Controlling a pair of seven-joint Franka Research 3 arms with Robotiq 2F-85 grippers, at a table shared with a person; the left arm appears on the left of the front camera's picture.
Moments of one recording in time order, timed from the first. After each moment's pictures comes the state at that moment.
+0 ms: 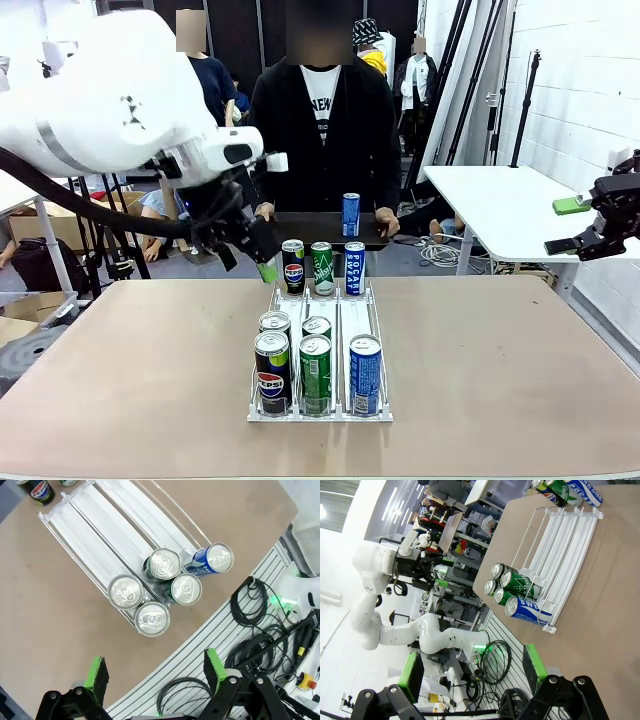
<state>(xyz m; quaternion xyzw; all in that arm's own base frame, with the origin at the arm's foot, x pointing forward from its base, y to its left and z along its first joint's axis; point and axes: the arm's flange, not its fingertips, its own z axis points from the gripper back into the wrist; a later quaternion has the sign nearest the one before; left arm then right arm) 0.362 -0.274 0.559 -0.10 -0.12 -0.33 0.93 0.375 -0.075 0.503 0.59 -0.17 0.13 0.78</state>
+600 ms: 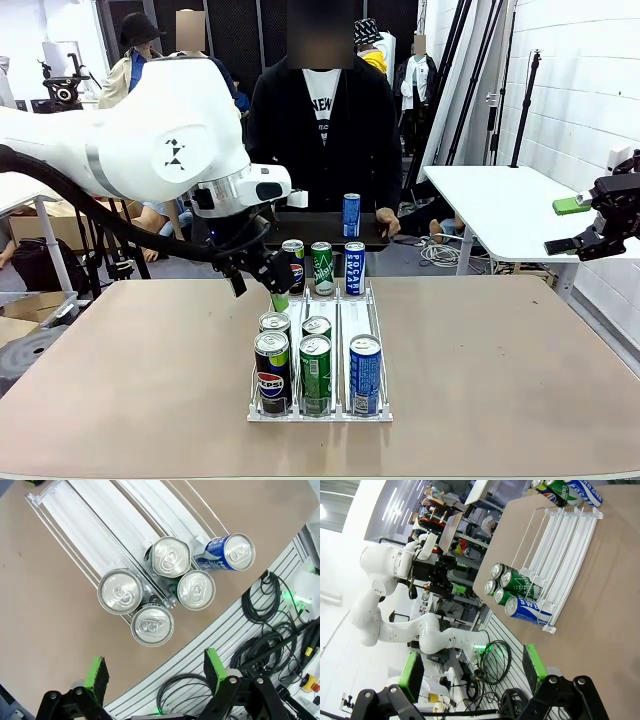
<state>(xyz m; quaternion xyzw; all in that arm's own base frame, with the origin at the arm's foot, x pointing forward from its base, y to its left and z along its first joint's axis) 0.372 -0.302 0.516 -0.06 -0.08 -0.32 0.94 0.375 -0.075 0.503 0.59 -0.17 0.13 0.78</state>
